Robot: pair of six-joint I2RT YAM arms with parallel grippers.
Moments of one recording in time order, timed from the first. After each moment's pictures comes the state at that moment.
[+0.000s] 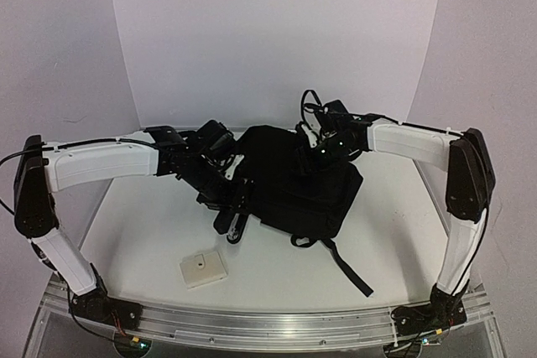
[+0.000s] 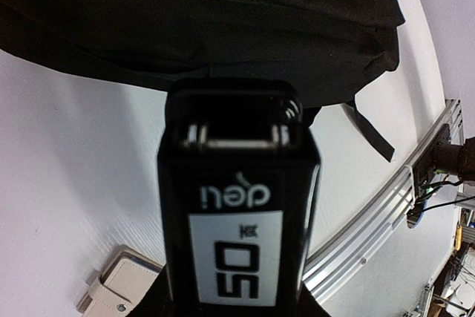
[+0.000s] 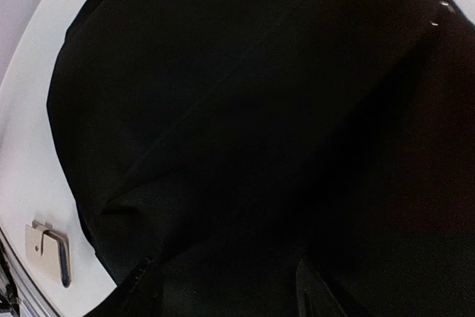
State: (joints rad) left arm -0.91 1.65 1.35 -0.73 0.21 -0.55; right arm 0.61 1.93 1.58 -0.58 -0.19 0.22
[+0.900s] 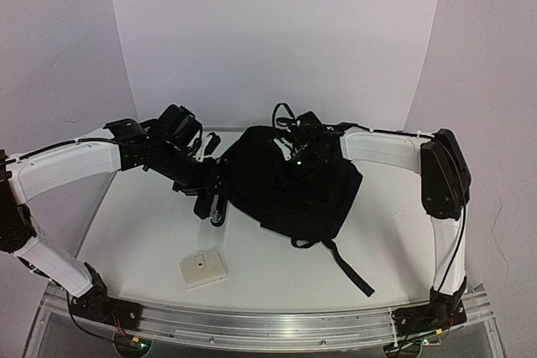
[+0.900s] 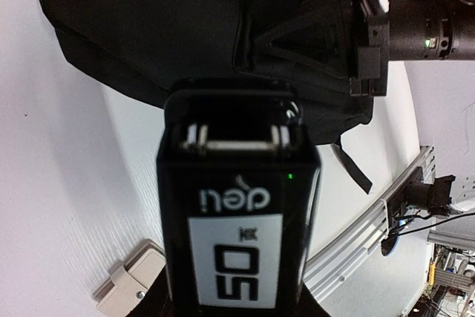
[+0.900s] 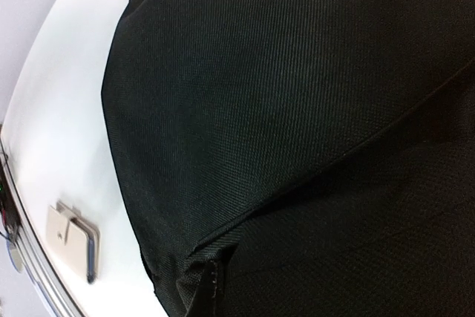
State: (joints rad) left arm -0.80 1.44 1.25 -0.71 0.21 -0.60; right arm 0.71 2.10 1.71 -0.57 -0.32 0.22
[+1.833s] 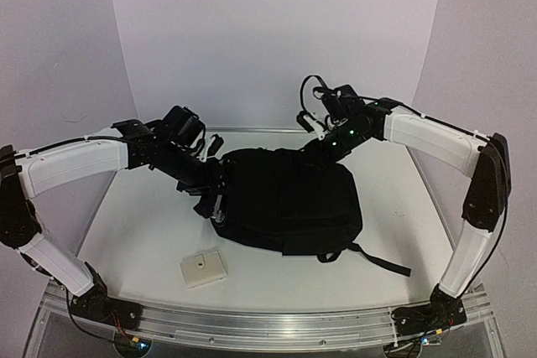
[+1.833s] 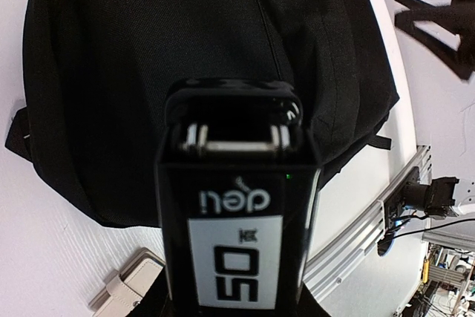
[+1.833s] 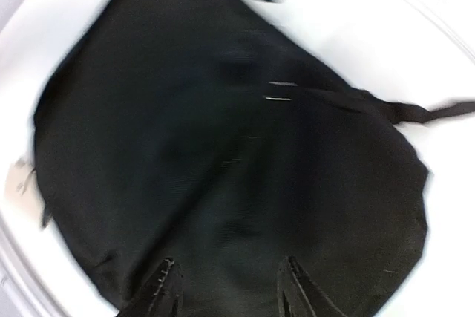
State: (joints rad) left arm -0.77 1.49 1.25 -0.67 0.26 -0.59; right arm 0.66 1.81 1.64 -0.78 -0.13 -0.01
